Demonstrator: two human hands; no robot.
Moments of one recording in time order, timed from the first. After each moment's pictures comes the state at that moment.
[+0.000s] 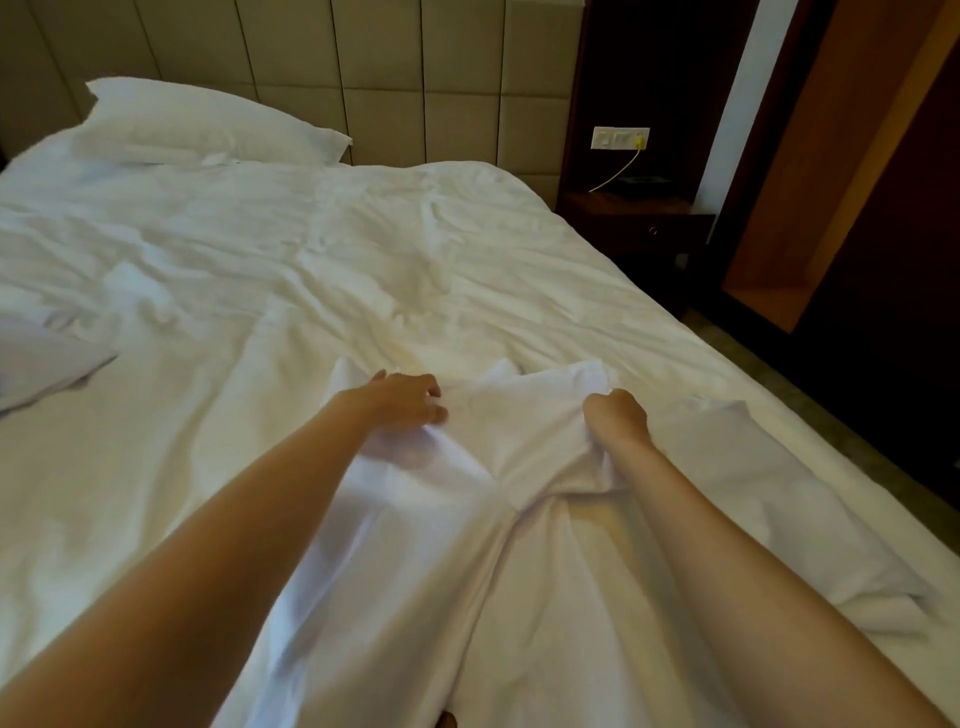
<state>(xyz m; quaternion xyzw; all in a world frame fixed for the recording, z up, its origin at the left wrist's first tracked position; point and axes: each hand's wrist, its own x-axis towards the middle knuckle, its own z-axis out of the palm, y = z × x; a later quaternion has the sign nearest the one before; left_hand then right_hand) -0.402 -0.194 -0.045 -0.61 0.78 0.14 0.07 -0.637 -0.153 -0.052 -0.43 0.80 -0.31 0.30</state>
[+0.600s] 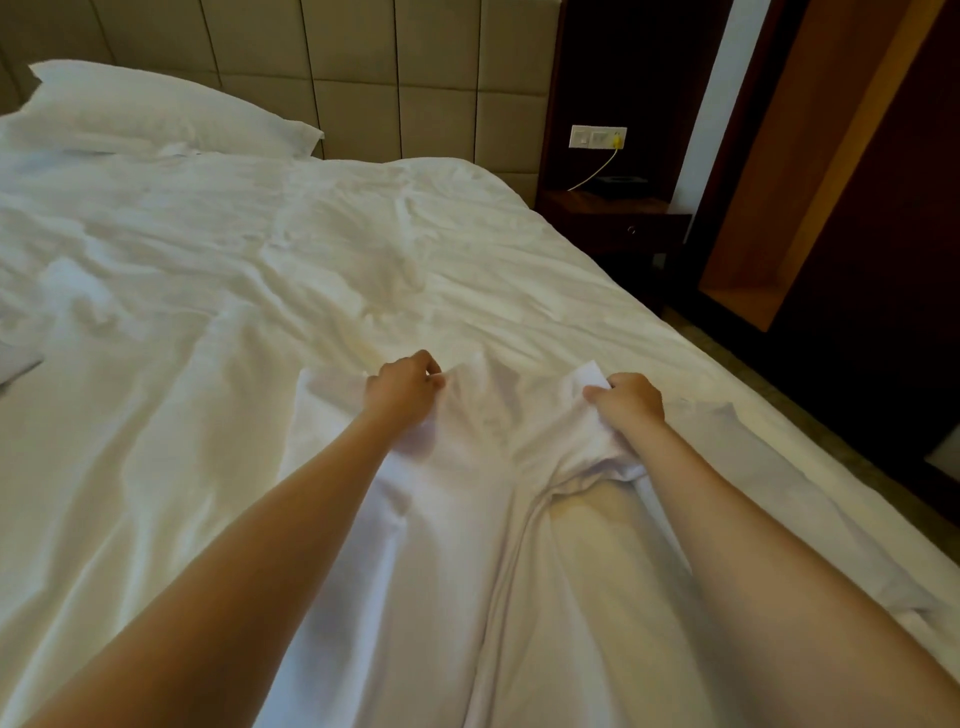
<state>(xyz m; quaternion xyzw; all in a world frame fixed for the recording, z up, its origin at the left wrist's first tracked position) -0.446 -0.223 -0.071 -0.67 0.70 0.12 -0.21 -0.683 -0.186 -0.064 -0.48 0.78 -0.31 0.24</state>
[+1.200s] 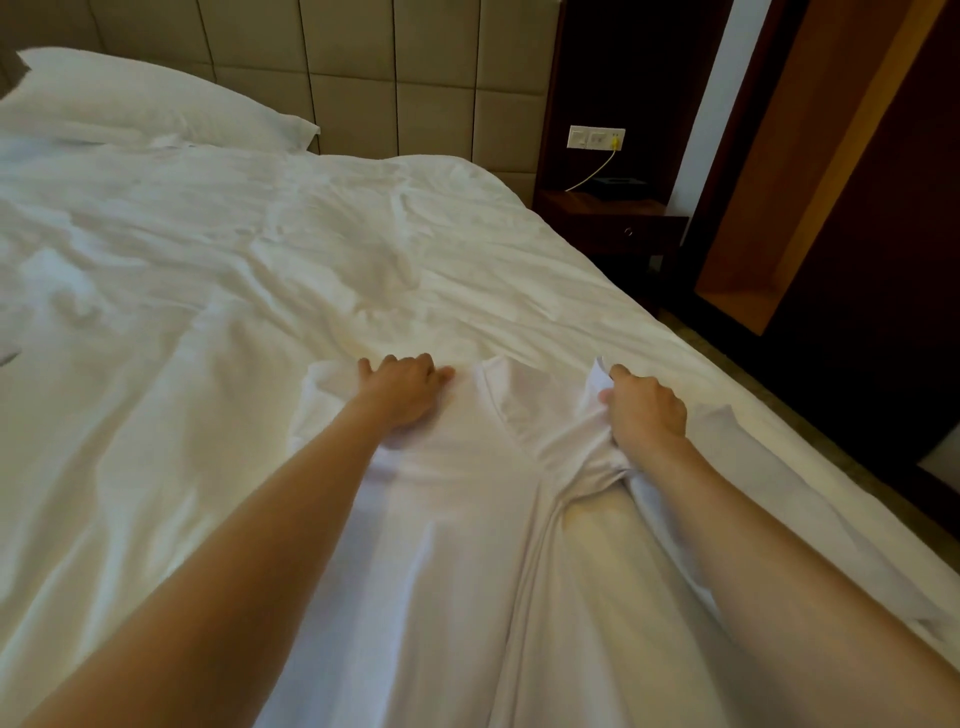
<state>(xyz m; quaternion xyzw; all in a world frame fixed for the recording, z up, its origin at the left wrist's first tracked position) -0.447 -0.234 -0.074 -0.65 0.75 0.04 -0.07 -0.690 -0.175 -0.061 -0.61 0.78 -0.10 -0.05</state>
